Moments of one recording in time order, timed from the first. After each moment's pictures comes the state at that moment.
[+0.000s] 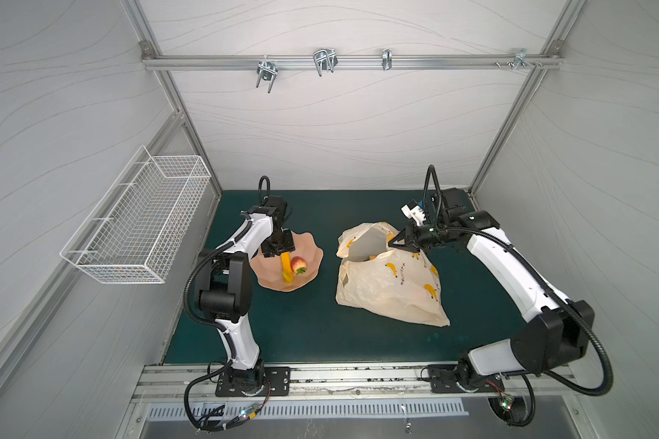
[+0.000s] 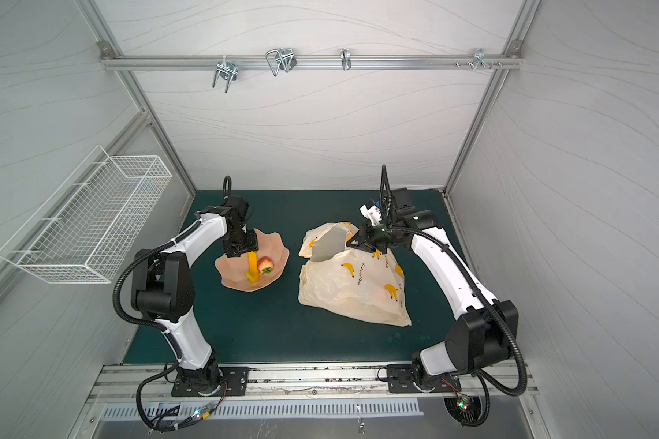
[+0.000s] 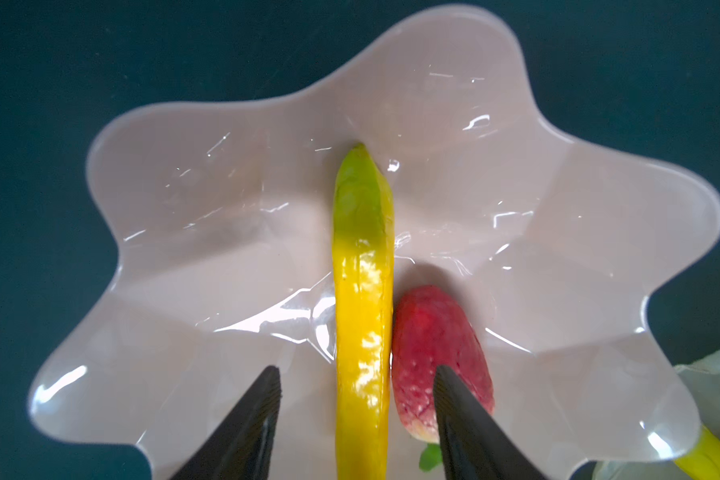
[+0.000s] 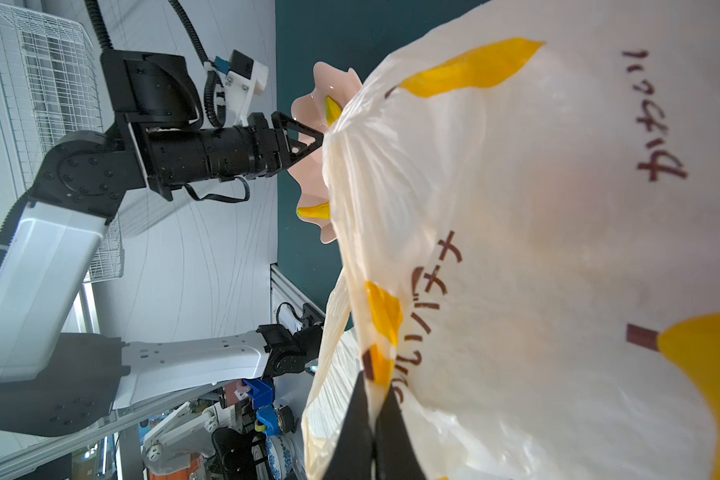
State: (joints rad) left arm -0.10 1.85 1.43 -0.97 -0.02 -0.39; right arm 0.34 1.44 1.38 -0.93 -0.76 0.46
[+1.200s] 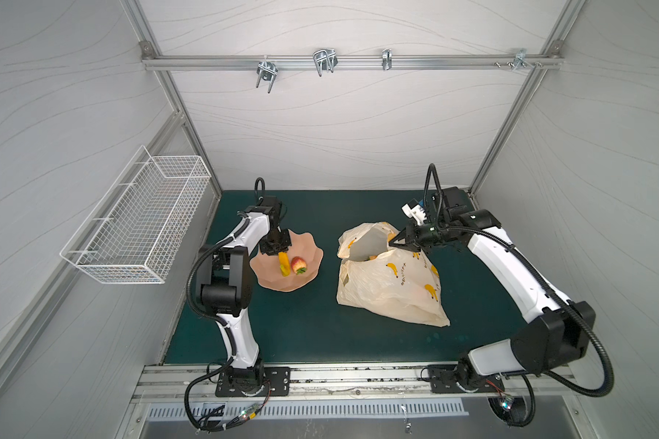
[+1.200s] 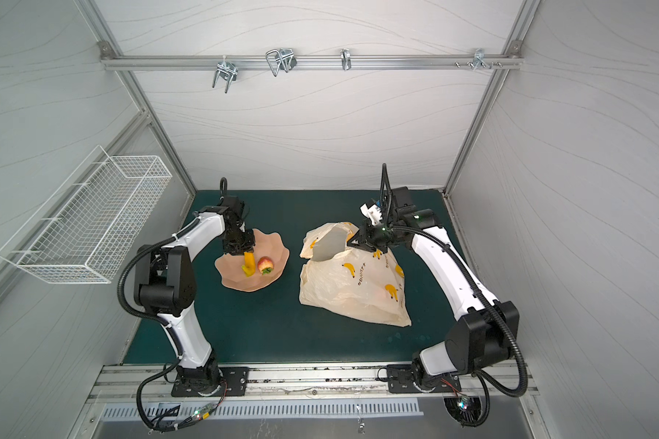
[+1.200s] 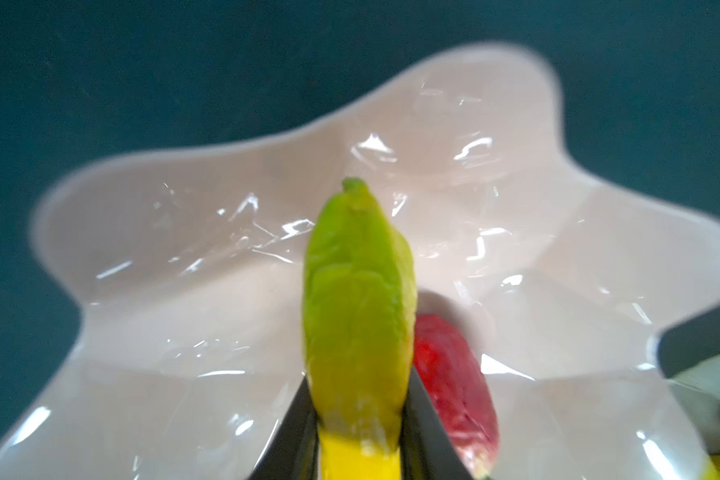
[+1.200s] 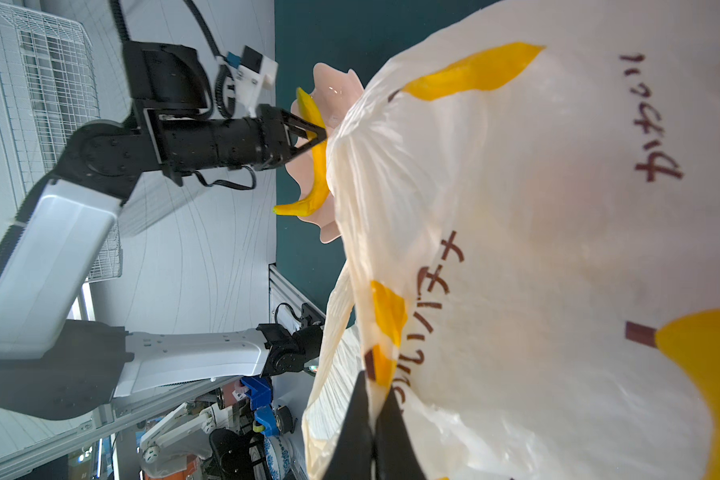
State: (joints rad) left arm -0.05 1.86 1.49 -0.97 0.05 -0.35; right arm 0.34 1.44 1.40 -0.95 -0.75 0.45
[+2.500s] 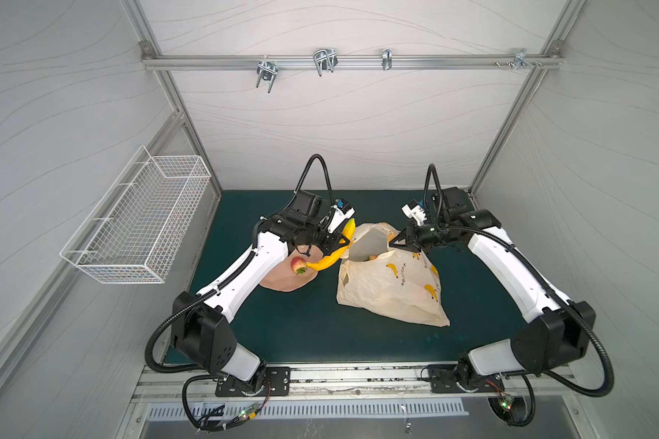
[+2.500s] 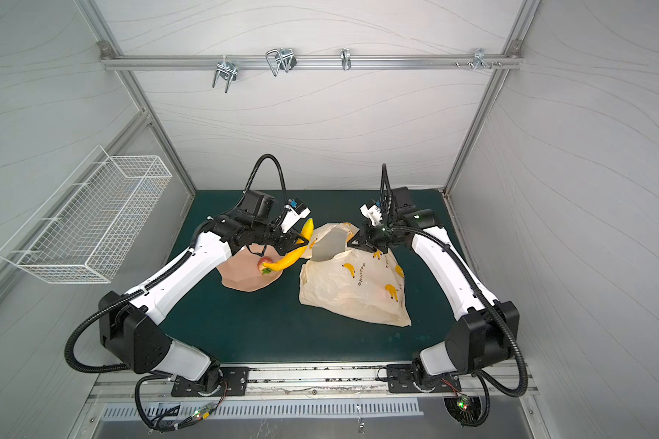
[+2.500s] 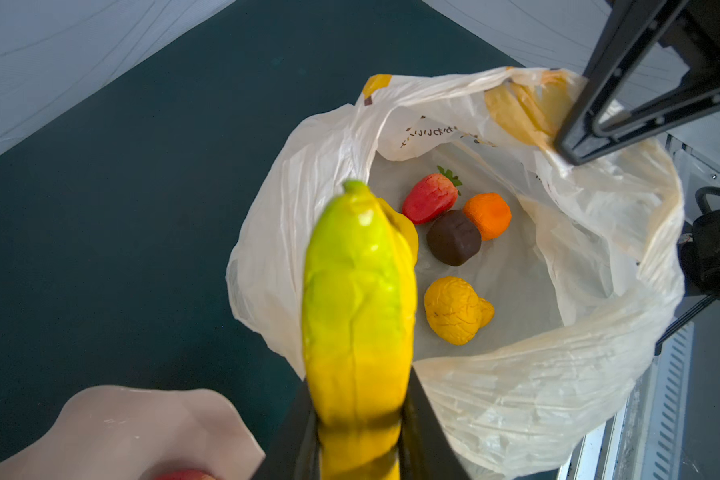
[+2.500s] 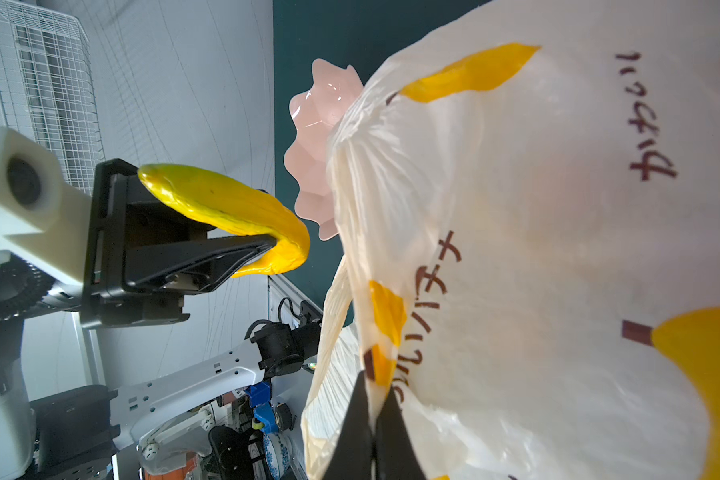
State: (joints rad) left arm -0.48 1.51 1.39 -0.72 0.44 0.26; right arm 0.34 1.44 1.40 -0.96 -0.76 0.44
